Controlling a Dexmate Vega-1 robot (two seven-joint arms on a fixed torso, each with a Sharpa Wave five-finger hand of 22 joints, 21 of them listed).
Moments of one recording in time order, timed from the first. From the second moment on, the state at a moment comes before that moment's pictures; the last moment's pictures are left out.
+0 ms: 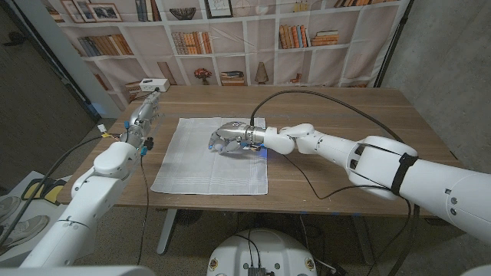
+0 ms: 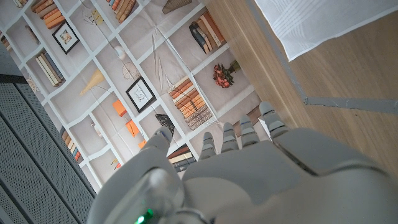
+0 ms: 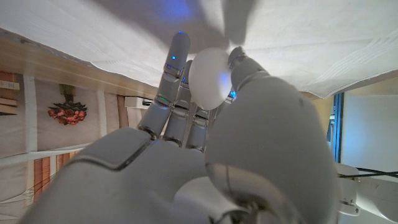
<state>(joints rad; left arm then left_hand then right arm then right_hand) 1.19 0.57 -0.09 -1.73 -0.35 -0.02 0.07 0.24 0.12 0.41 0.05 0.17 -0.05 -0.08 0.19 0.18 -0.04 0.08 0.22 0.22 0.00 0.13 0.20 0.19 -0.13 0.21 0.58 0.19 -0.17 -0.13 -1.19 -0.60 -0.71 0.75 -0.29 1.24 0.00 0.36 -0.12 0.18 0.76 0.02 0.28 0.29 0.62 0.05 0.46 0.38 0.71 0.08 0.43 0.68 0.71 0.00 1.28 0.20</state>
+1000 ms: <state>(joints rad) 1.15 0.58 -0.07 -1.70 -0.37 -0.05 0.06 0.24 0.12 0.41 0.05 0.17 -0.05 -0.08 0.19 0.18 -0.04 0.09 0.22 0.22 0.00 0.13 0.20 0.19 -0.13 0.21 0.58 0.19 -0.22 -0.30 -1.13 -0.93 -0.65 0.57 0.10 0.89 -0.04 0.13 -0.01 0.25 0.32 -0.06 0.17 0.25 0.25 0.00 0.23 0.31 0.40 -0.04 0.23 0.62 0.17 0.21 0.94 0.16</state>
